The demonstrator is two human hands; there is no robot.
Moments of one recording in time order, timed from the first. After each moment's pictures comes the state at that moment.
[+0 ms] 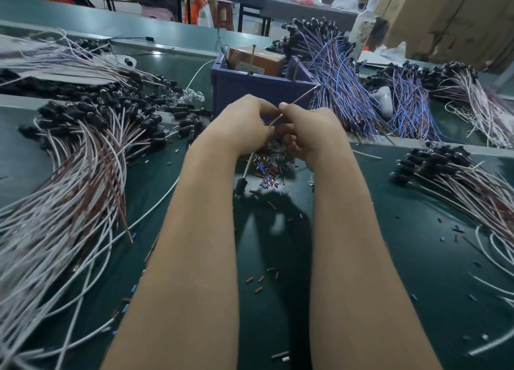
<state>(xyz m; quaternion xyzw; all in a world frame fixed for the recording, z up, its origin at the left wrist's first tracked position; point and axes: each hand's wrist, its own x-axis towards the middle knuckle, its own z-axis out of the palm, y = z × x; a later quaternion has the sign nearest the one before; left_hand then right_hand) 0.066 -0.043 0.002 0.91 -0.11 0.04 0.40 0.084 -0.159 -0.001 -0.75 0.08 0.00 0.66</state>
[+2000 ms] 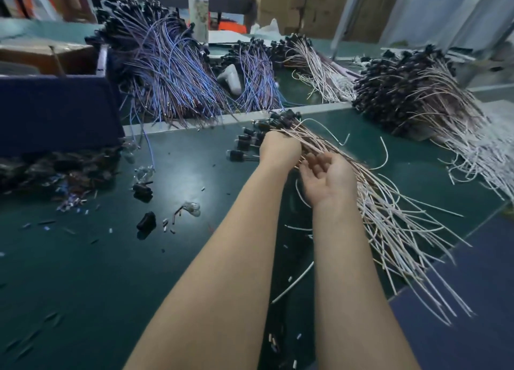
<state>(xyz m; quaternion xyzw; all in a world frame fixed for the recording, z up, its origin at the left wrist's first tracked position) 0.068 -0.369 -0.035 0.70 -0.01 -0.18 0.69 0.006 -0.413 -0.036 -0.28 0.33 -0.25 0.87</state>
